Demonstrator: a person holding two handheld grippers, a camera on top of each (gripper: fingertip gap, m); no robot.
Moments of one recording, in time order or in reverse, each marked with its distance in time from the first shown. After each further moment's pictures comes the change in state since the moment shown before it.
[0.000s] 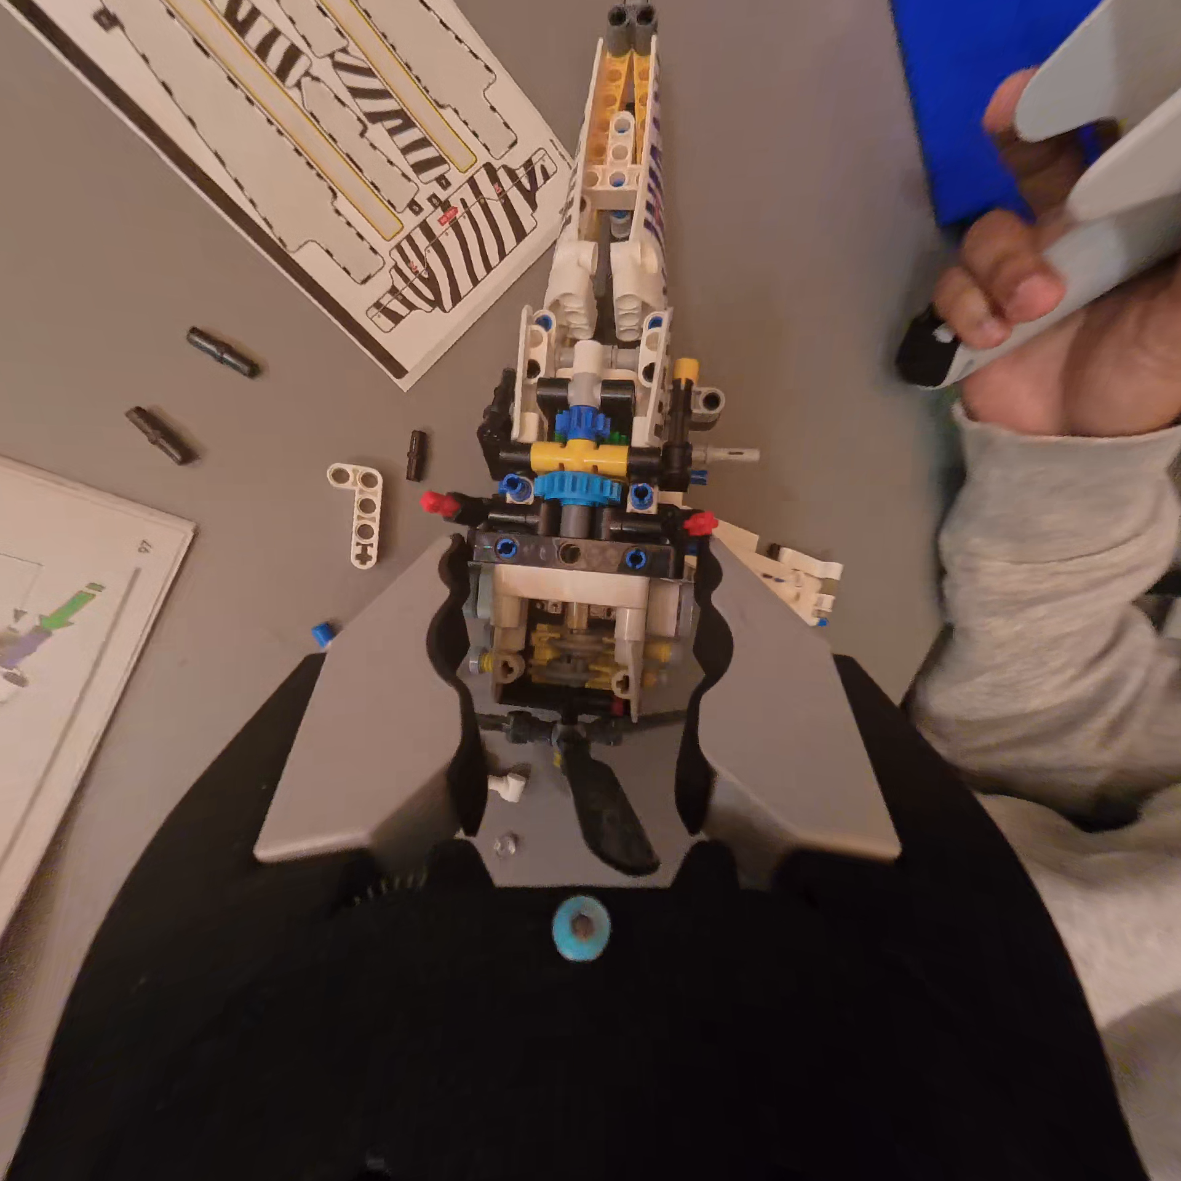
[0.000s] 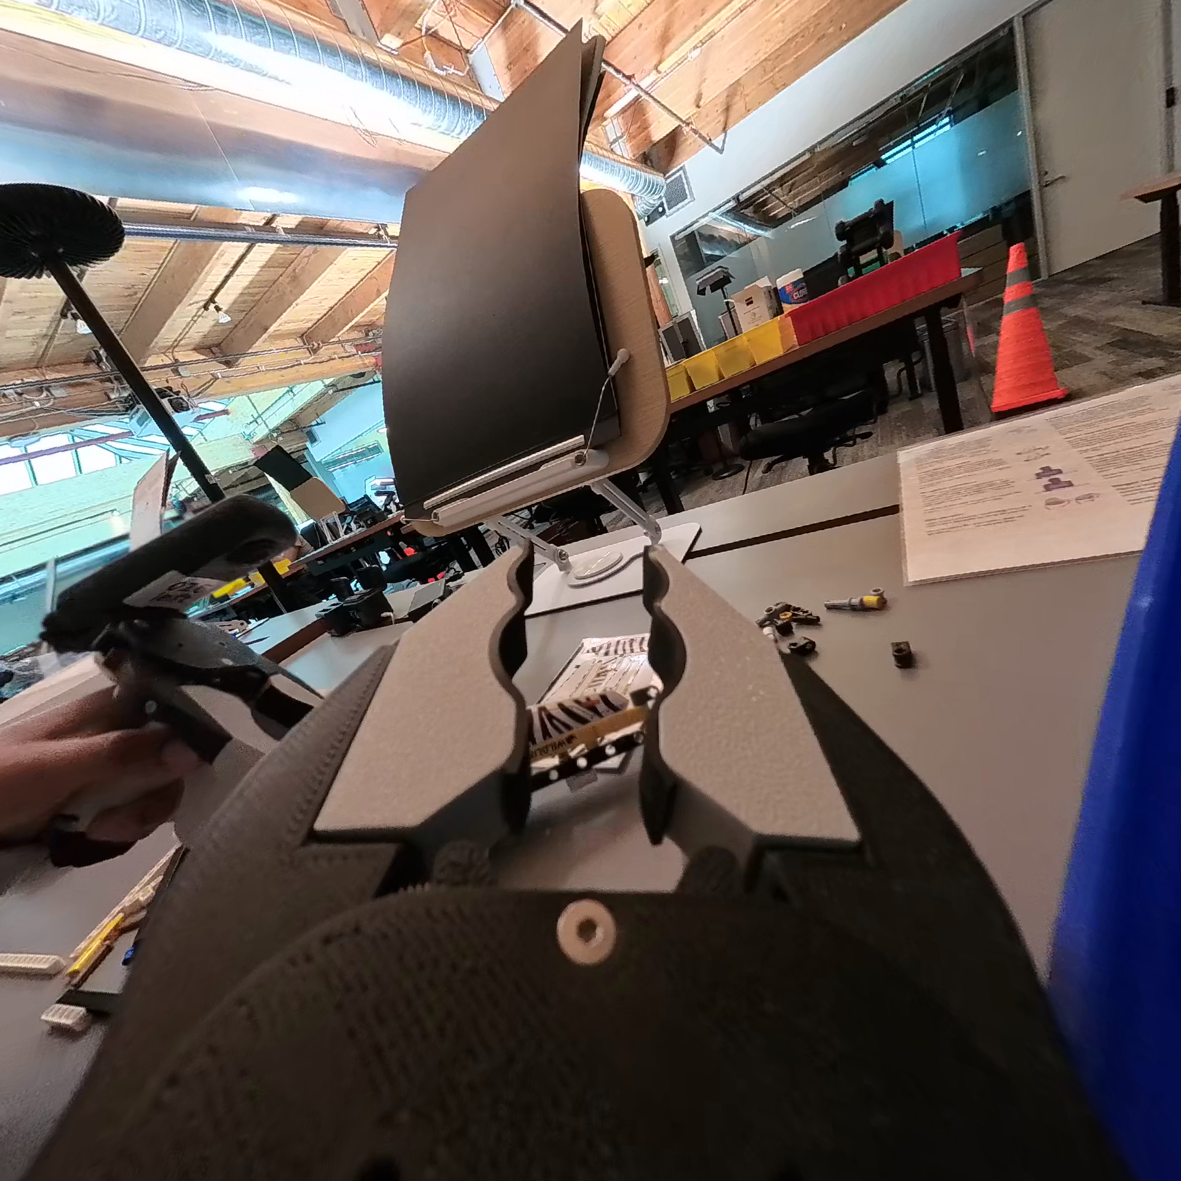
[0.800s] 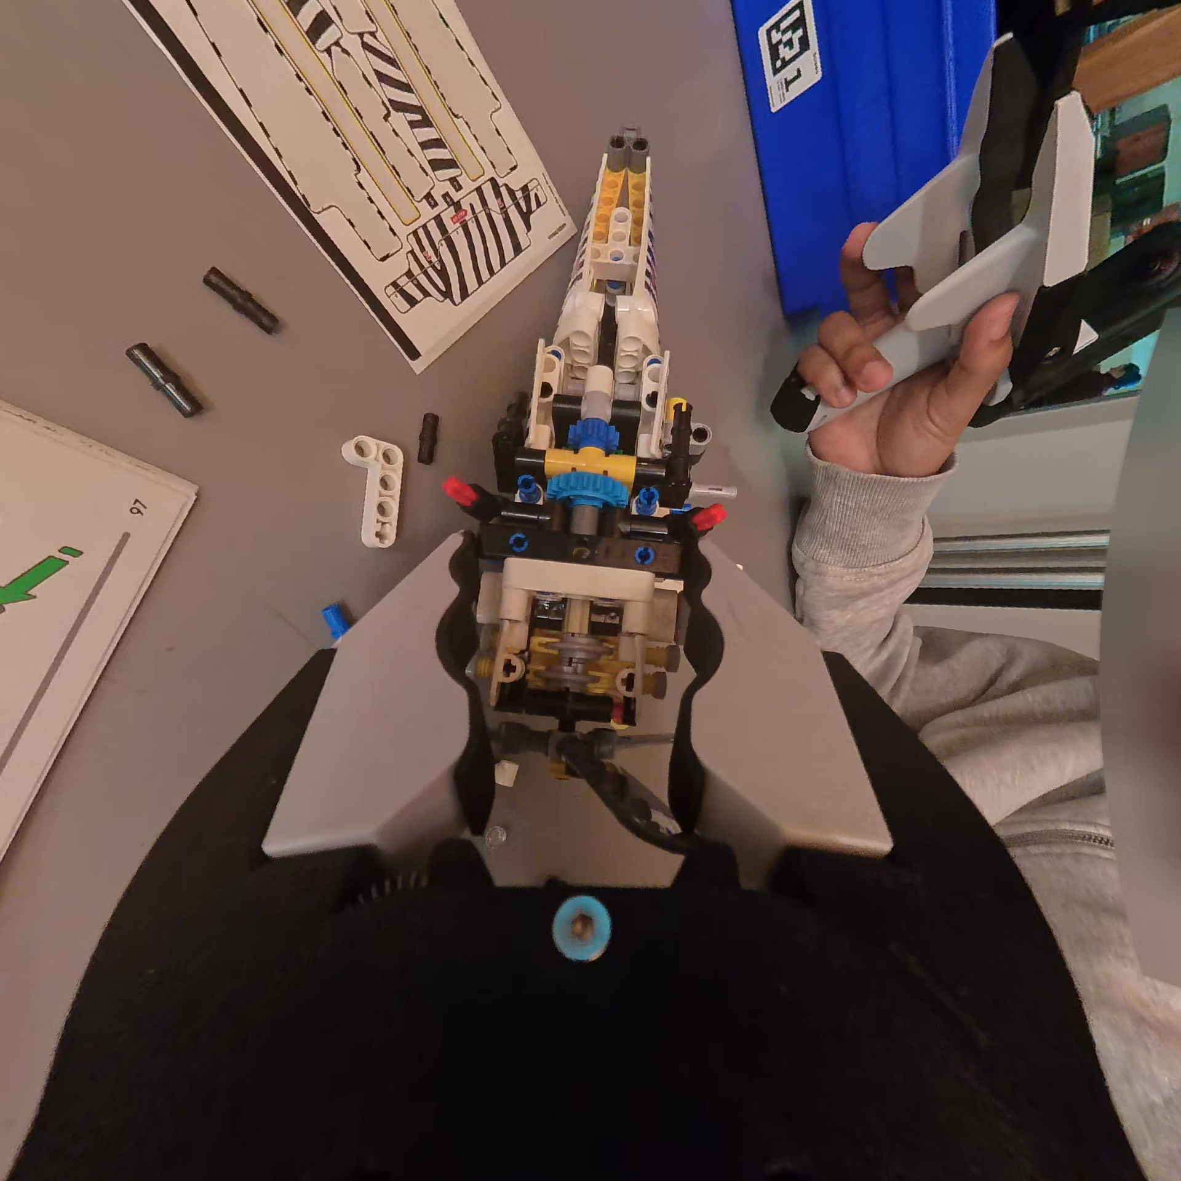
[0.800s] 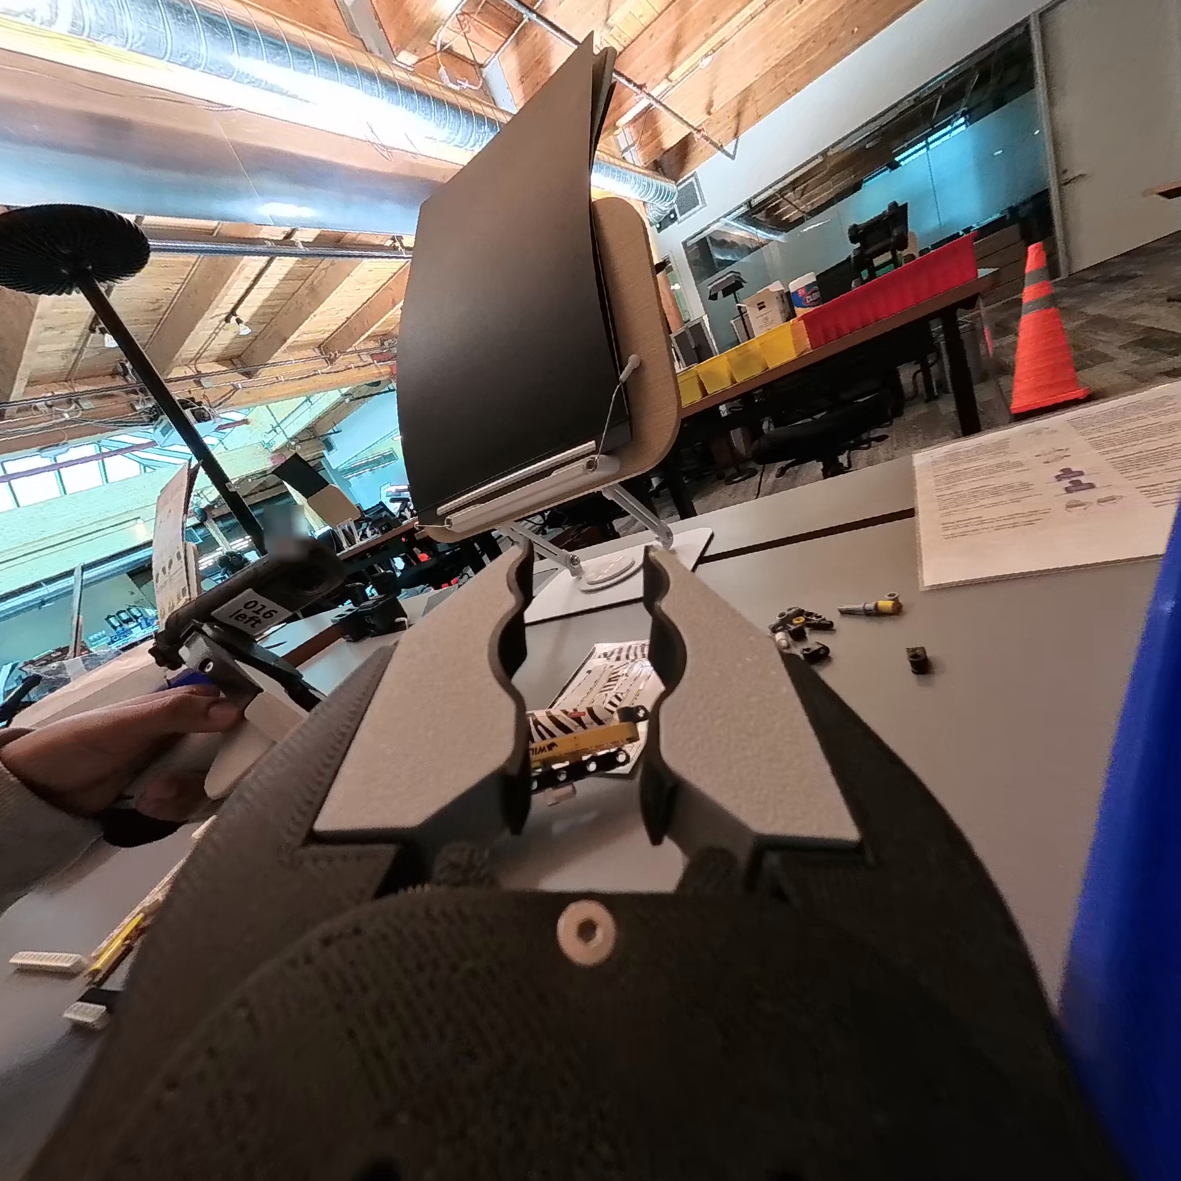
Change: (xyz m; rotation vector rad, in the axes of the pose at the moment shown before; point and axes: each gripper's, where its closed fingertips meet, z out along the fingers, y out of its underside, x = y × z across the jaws) left arm -0.009 -0.003 -0.017 0.054 0.293 -0.177; right arm -0.002 -0.002 0.000 0.011 -0.020 0.017
